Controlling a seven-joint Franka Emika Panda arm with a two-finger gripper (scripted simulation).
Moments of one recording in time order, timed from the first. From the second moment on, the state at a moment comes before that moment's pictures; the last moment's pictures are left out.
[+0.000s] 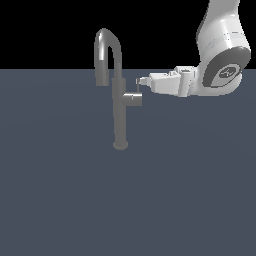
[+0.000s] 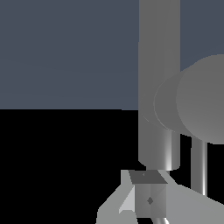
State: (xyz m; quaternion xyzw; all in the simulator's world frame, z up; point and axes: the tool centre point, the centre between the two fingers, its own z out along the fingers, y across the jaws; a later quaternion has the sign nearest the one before) arm 0.048 -0.035 0.250 -0.47 0.53 0.47 0.53
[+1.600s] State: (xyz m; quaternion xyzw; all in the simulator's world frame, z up) arm -0.020 -0.028 0.250 -0.48 0.52 0.46 0.53
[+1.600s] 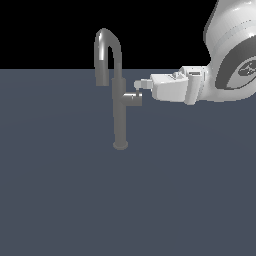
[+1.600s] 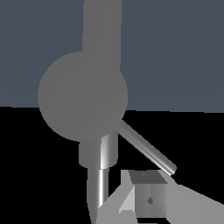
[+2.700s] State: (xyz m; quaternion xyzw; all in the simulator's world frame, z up) arm -0.032 -0.026 0.203 -0.49 0.51 0.46 0.54
